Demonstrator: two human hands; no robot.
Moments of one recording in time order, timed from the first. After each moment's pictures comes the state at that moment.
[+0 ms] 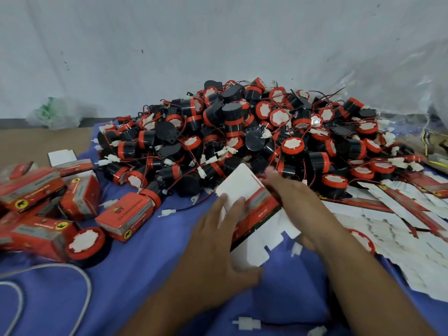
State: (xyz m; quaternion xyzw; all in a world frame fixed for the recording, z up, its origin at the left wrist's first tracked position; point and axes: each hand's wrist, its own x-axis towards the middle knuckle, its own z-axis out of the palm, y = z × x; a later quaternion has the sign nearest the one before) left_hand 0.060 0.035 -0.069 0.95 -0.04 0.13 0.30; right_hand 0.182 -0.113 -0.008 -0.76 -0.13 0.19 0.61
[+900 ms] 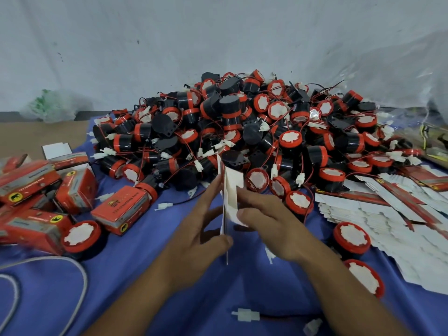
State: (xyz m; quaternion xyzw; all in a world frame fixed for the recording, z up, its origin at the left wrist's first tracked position) left_hand 0.060 0.053 -0.065 0.77 -0.13 0.11 0.62; right_hand 0.152 -0.110 -0.036 -0.70 -0.42 0.17 0.55
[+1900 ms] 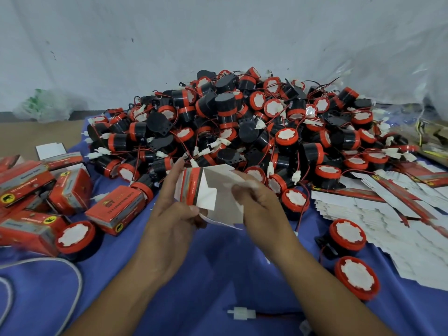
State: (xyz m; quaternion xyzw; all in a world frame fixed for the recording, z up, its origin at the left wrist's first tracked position) left_hand 0.066 0.059 -0.052 0.52 -0.02 0.18 0.83; right_hand 0.148 -0.087 -0.047 -0.70 -0.25 0.08 0.67
